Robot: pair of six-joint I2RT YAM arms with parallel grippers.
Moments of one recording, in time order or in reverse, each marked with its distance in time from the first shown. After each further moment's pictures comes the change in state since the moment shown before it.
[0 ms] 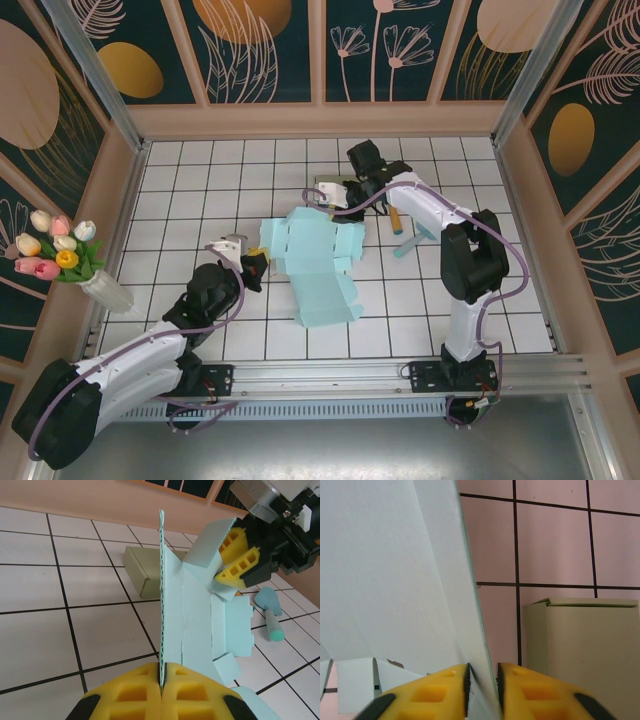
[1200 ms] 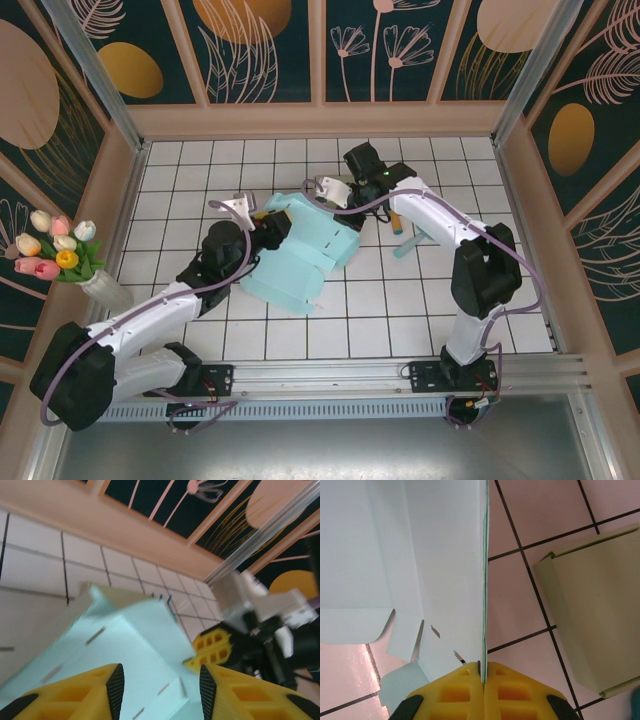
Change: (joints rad) left arm -0.005 0.252 0.386 -0.074 0.008 -0.289; right arm 0.062 -0.122 -0.028 -0.100 0.152 0.393
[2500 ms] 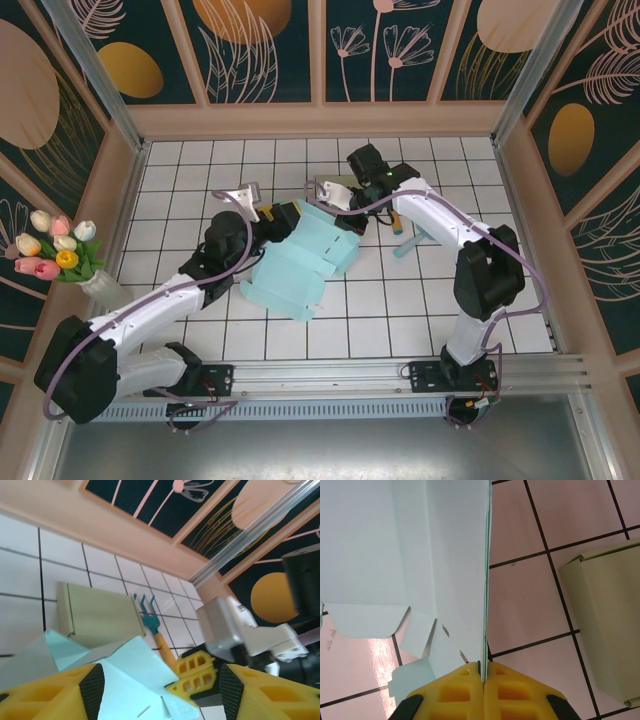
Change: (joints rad) left arm 0.000 0.057 0.066 -0.029 0.057 -0.061; right arm -0.011 -0.018 -0.017 -0.036 -0.077 -0.045
